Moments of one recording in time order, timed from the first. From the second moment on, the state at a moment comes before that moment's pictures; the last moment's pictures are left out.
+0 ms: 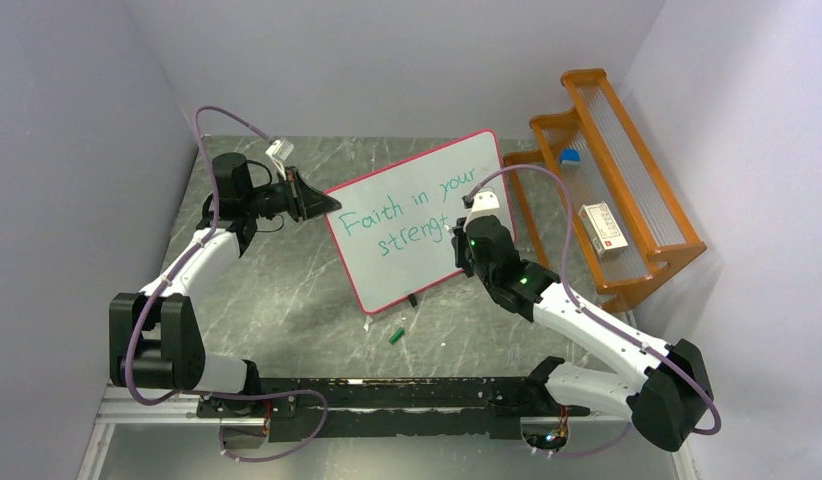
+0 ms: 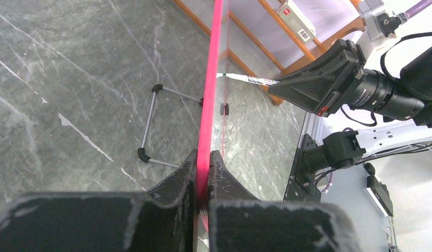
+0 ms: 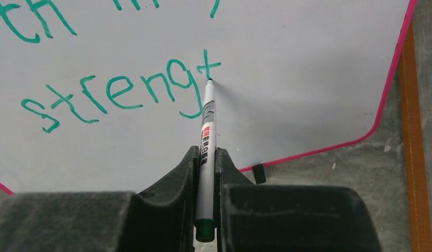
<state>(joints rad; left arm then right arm) -0.08 1.40 0.90 0.19 1.05 -0.39 0.71 1.08 0.75 -0.16 0.39 0.26</state>
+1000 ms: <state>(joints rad) -0.08 1.40 0.90 0.19 1.05 -0.39 0.70 1.08 0.79 -0.10 0.44 0.22</state>
